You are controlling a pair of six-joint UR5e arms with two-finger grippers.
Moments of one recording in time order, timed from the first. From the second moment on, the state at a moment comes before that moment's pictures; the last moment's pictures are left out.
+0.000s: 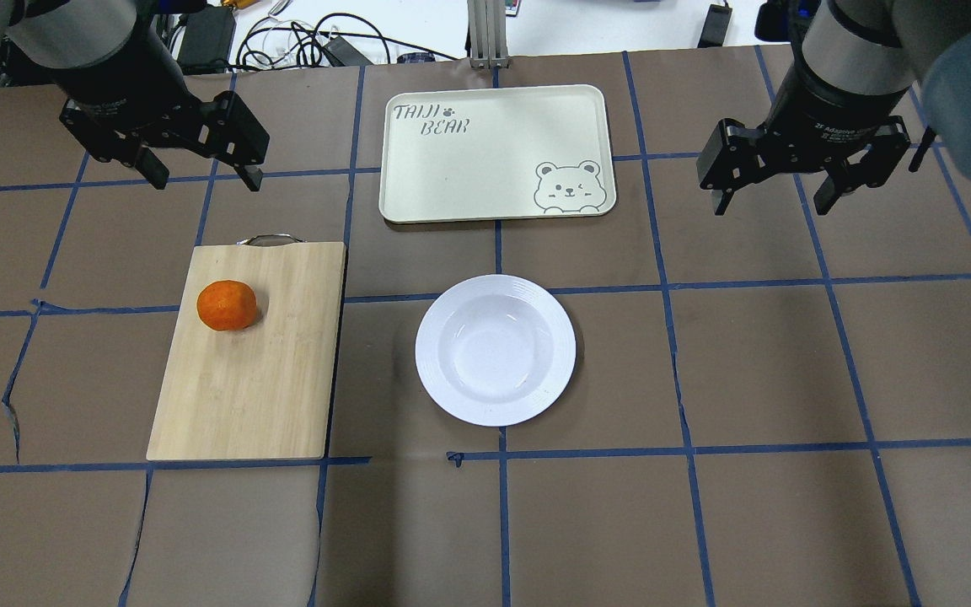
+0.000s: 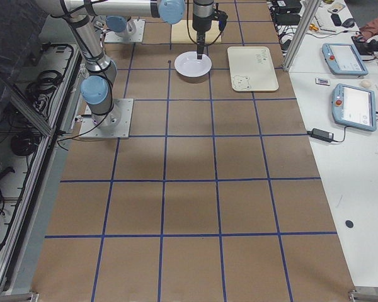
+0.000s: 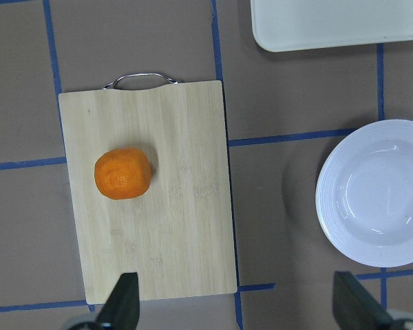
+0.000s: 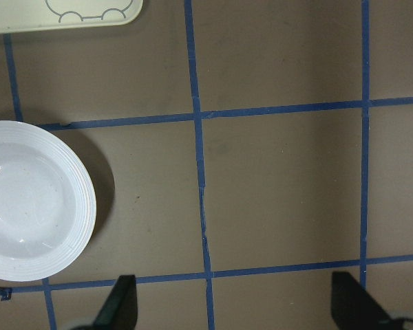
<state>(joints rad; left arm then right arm) -1.54 -1.59 -1.49 -1.62 1.56 0.12 1.54 -1.61 1.62 -1.57 -1.59 0.03</state>
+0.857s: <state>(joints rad) -1.51 -1.73 -1.52 -1.53 1.66 0.12 1.54 -1.61 1.62 -1.58 -1.59 0.03</state>
